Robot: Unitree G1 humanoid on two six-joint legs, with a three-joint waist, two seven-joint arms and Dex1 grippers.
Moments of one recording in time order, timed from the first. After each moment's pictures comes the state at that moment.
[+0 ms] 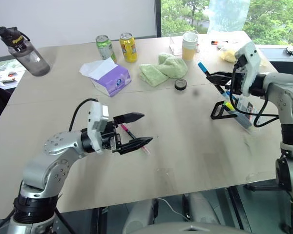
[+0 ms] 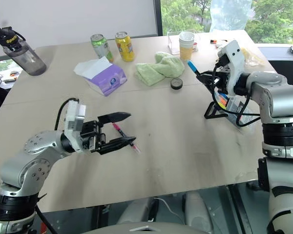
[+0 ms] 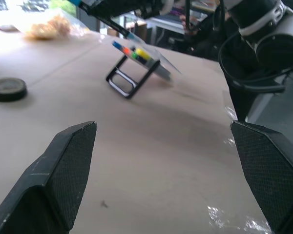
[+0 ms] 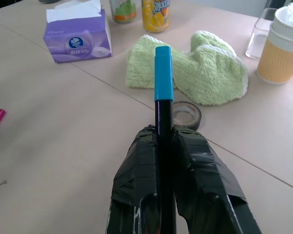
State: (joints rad) left arm -0.12 0.71 0.13 -0.41 -0.74 0.50 -1.04; right arm -0.83 -0.63 -0.06 0.06 0.34 0.87 0.87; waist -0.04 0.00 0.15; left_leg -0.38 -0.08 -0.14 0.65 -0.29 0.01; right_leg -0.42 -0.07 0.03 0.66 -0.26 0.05
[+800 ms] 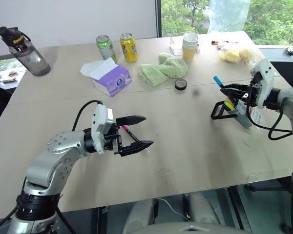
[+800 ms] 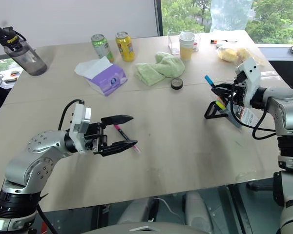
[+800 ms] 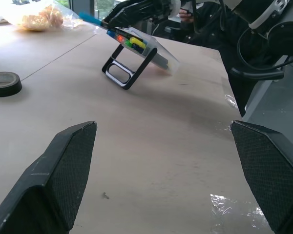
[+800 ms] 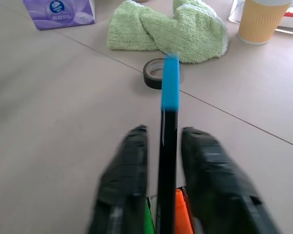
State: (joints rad) left arm -0.13 0.71 0.11 -0.39 -0.71 0.47 -1.07; right arm -0.68 -0.76 -0.08 0.20 0.37 0.63 1.00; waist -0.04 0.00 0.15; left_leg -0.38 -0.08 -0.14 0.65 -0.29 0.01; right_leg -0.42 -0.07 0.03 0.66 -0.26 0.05
